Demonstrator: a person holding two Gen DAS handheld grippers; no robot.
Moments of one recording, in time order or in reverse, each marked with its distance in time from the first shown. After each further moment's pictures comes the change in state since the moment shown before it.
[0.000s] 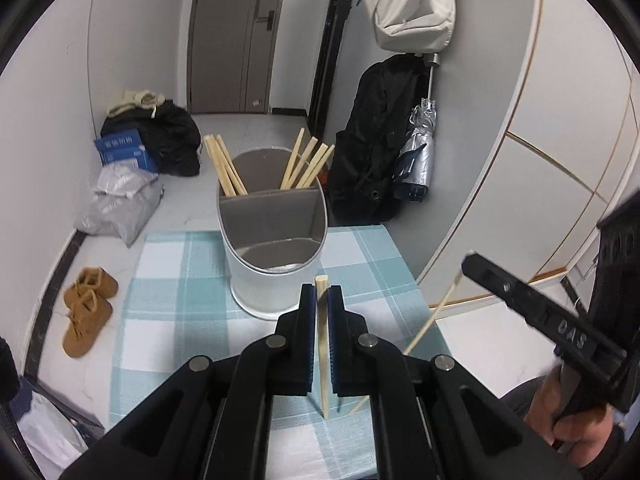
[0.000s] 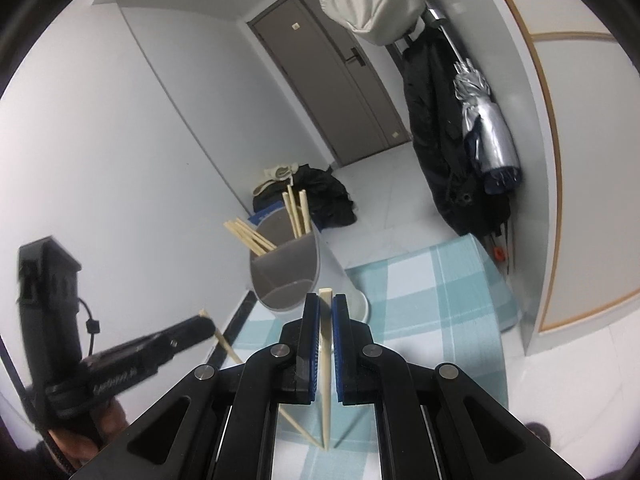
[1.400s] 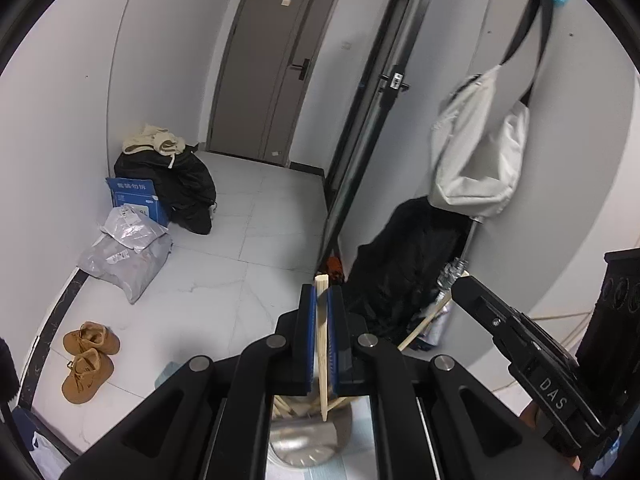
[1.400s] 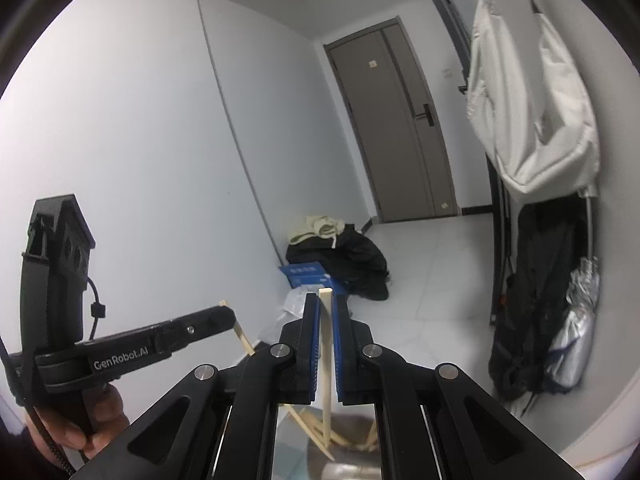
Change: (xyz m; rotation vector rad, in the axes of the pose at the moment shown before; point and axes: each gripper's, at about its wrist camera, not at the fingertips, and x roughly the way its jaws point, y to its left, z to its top) left arm -0.004 0.077 0.173 -0.183 -0.169 -0.006; right arm 0.074 0.124 0.200 -0.276 -0.111 0.078
